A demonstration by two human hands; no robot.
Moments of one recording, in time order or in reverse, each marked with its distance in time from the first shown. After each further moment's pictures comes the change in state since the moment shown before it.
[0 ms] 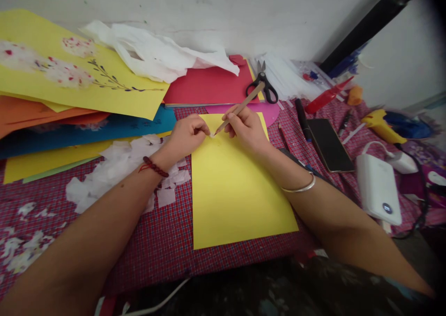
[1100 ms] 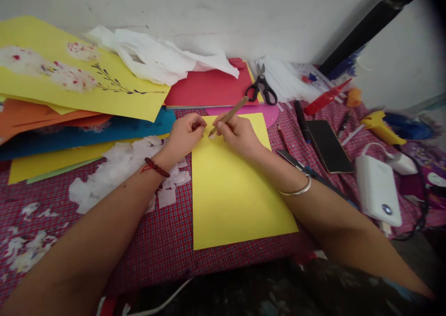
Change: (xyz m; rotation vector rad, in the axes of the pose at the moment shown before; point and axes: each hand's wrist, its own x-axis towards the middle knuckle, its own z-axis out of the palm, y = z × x) left_hand 0.003 -0.005 0.006 -0.154 0.125 -0.196; right_hand -0.004 -0.004 0.007 -0.357 -0.147 -0.110
